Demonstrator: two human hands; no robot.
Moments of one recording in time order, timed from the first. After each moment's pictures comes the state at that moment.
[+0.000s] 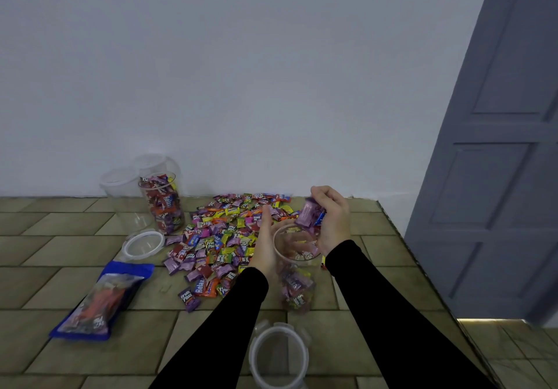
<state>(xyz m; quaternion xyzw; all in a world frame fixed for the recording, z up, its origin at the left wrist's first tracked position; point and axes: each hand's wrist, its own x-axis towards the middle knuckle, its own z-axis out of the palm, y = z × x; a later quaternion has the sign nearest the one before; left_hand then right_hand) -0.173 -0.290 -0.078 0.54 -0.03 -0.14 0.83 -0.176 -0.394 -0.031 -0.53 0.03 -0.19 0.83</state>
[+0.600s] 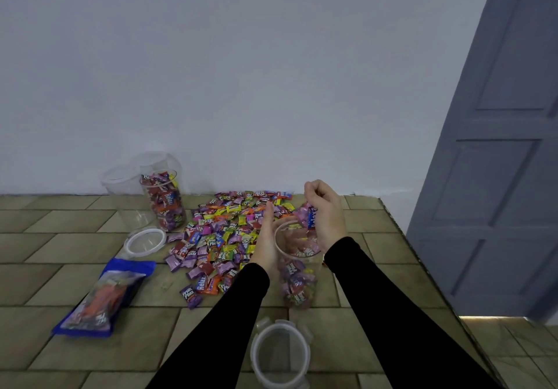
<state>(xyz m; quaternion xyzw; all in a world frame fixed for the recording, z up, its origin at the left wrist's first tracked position) -0.164 -0.288 -0.086 0.57 -0.02 -0.13 0.81 -0.175 -0.389 -0.033 -0.64 -0.04 -0.20 0.74</state>
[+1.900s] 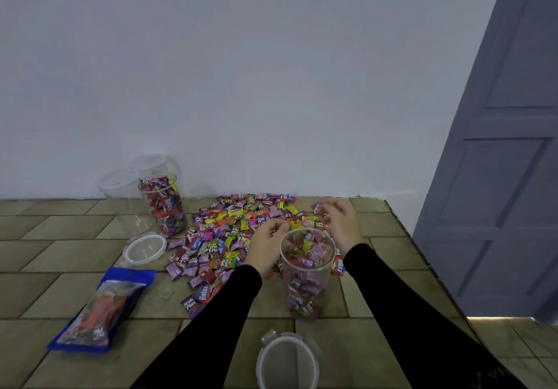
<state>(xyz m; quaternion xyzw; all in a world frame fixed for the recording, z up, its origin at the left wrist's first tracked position) -0.120 -0.264 -0.116 0.81 -0.08 0.00 0.58 -0.126 -0.425 -0.082 -0.71 0.10 -0.14 0.69</state>
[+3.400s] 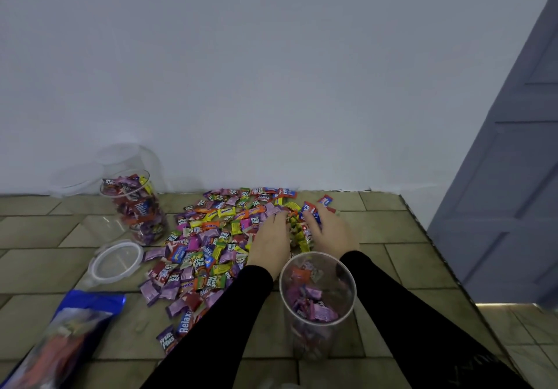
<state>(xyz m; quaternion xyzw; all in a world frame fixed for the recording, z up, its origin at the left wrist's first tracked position) -0.045 -0.286 -0.140 0.95 -0.13 0.08 0.26 -0.053 -0.426 -0.133 -0.95 0.00 -0.11 0.31</state>
